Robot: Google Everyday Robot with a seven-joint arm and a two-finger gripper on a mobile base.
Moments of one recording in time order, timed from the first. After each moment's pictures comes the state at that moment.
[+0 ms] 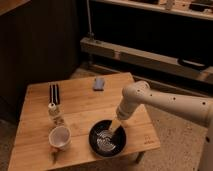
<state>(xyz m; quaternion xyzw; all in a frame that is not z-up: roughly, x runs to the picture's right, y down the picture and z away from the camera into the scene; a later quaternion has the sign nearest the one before) 0.069 0.185 0.799 -0.40 0.01 0.36 0.85</state>
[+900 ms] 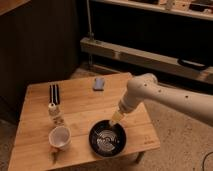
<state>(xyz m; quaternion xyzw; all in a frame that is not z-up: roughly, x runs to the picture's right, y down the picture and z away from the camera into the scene) 0.075 0.111 0.734 -0.34 -0.02 0.41 0.85</state>
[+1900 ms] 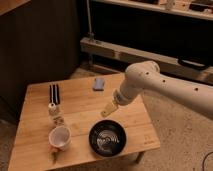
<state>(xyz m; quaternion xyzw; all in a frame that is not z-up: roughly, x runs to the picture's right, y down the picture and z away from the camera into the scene) 0.042 0.085 0.689 -0.34 -0.02 0.46 0.82</state>
